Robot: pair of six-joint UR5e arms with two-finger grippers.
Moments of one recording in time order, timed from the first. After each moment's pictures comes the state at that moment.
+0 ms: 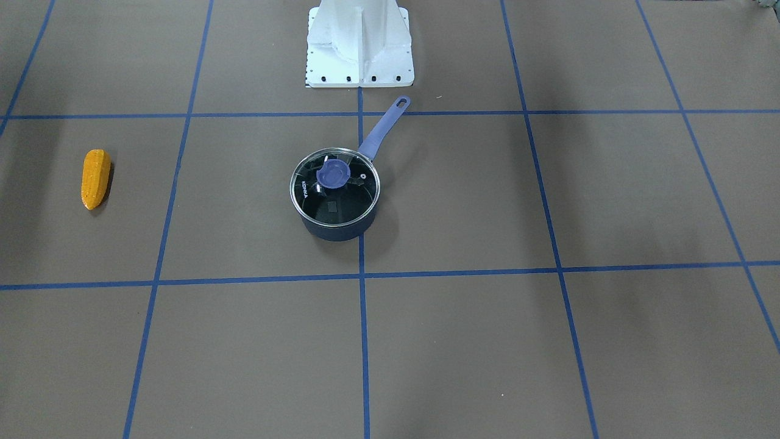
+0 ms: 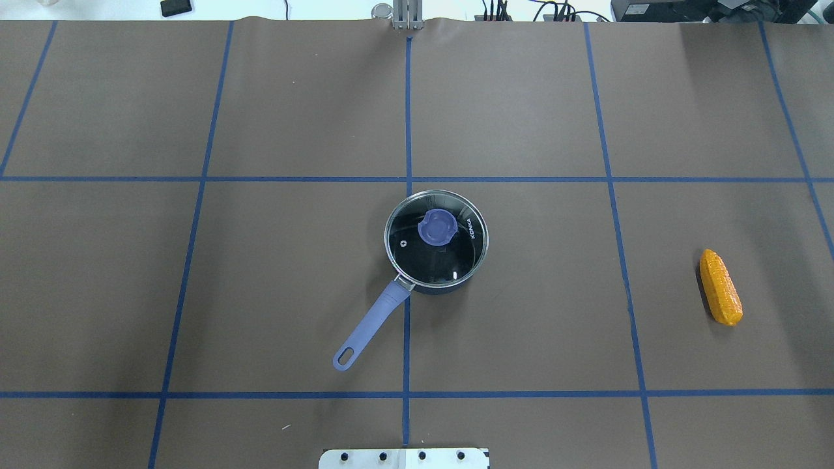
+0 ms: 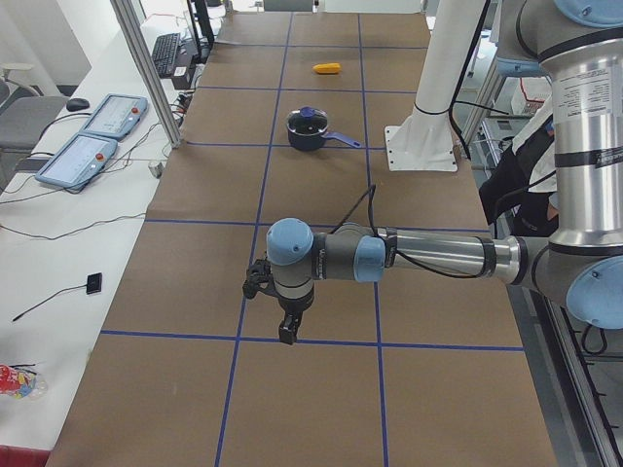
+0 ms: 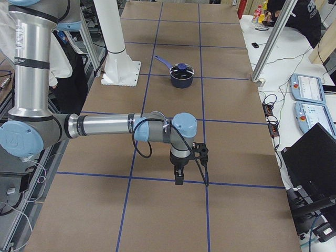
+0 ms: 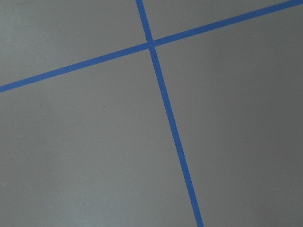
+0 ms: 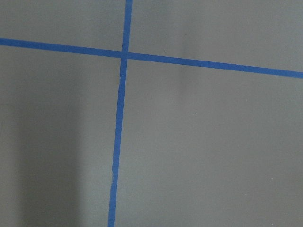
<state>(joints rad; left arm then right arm) -1.53 -1.41 -1.80 -1.54 -2.30 0.22 1.56 -1.69 1.78 -1.68 2.20 -0.08</state>
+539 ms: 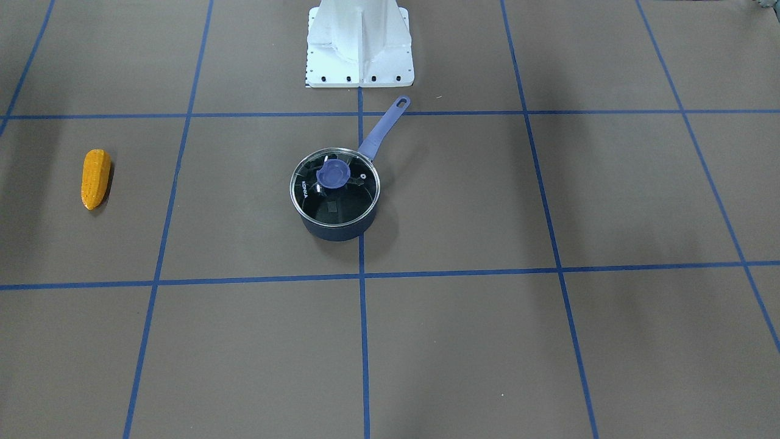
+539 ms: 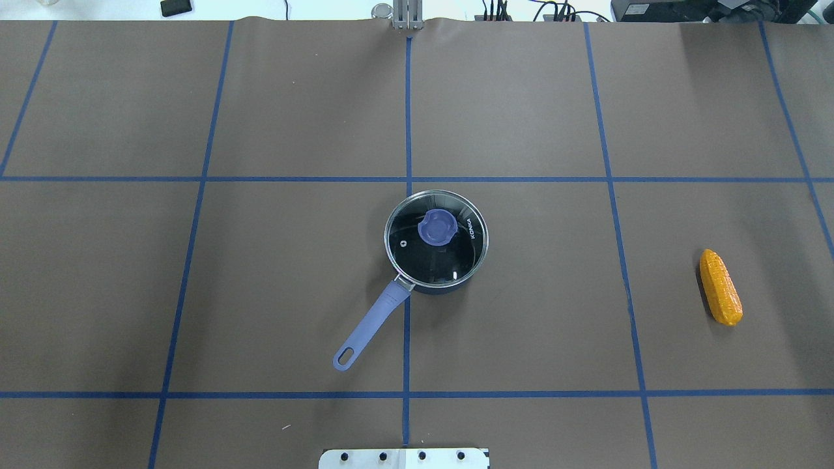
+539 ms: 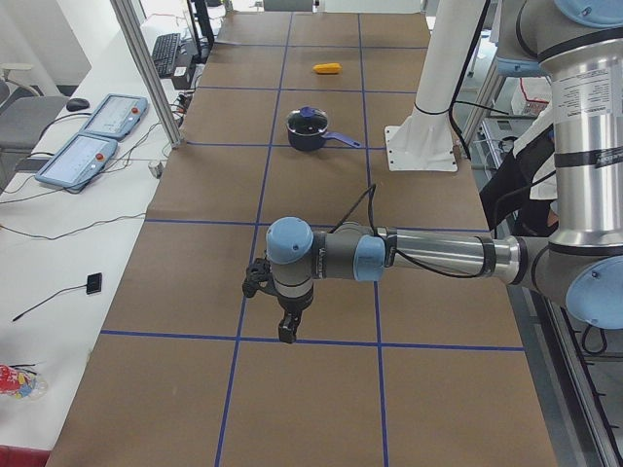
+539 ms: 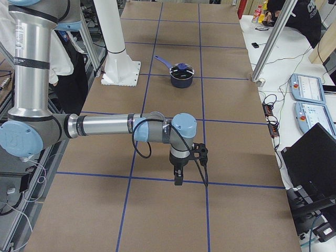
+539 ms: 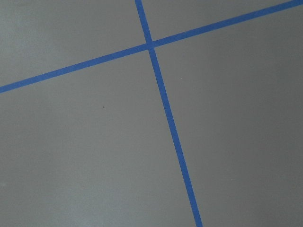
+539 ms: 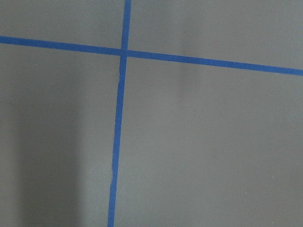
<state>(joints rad) -1.53 -1.41 -1.80 -1.54 -2.30 0.21 1.56 -1.69 1.78 -1.68 2.20 -0.08</state>
